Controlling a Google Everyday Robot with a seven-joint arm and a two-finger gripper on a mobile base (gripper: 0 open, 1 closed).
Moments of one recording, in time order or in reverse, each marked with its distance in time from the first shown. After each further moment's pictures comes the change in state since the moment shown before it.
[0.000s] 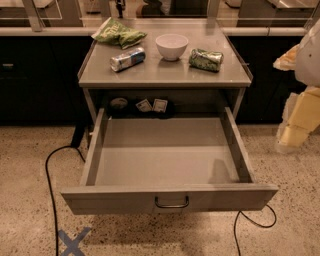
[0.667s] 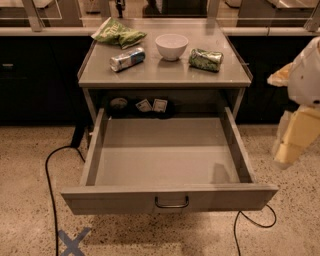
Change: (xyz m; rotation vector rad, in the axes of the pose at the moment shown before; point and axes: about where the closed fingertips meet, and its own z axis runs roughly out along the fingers) arm 0.003 0.016 0.024 -0.032 -0.007 -0.014
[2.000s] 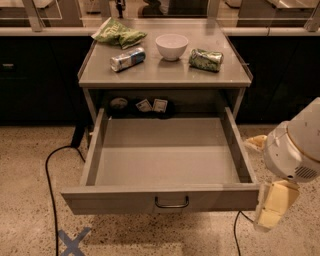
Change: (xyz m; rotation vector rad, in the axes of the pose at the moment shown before) arm 0.019 0.085 0.103 -0.188 -0.082 -0.038
